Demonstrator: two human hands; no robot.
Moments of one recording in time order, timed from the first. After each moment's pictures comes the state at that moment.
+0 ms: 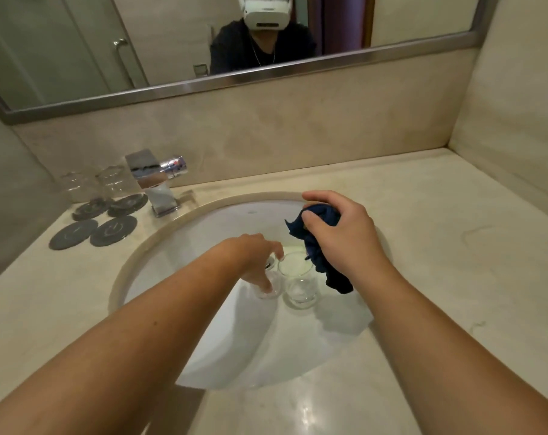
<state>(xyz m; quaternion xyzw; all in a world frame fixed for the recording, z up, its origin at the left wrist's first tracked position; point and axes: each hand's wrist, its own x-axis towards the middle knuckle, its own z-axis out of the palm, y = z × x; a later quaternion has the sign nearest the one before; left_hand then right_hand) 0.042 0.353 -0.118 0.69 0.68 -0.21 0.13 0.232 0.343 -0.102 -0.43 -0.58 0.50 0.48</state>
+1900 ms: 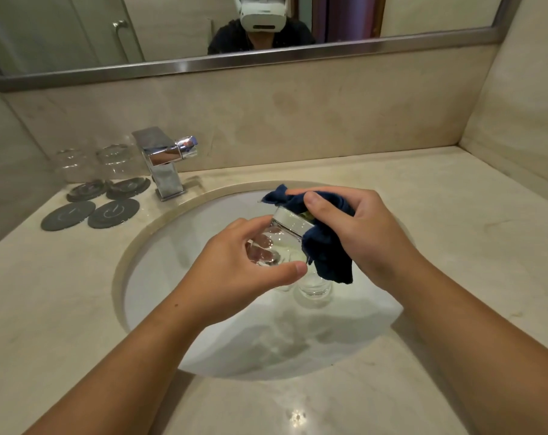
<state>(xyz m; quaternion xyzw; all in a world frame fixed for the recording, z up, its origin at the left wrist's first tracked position) 0.028 0.237 -0.104 0.62 0.65 0.37 0.26 0.224 0.307 -0.081 -0.29 -0.63 0.59 0.42</state>
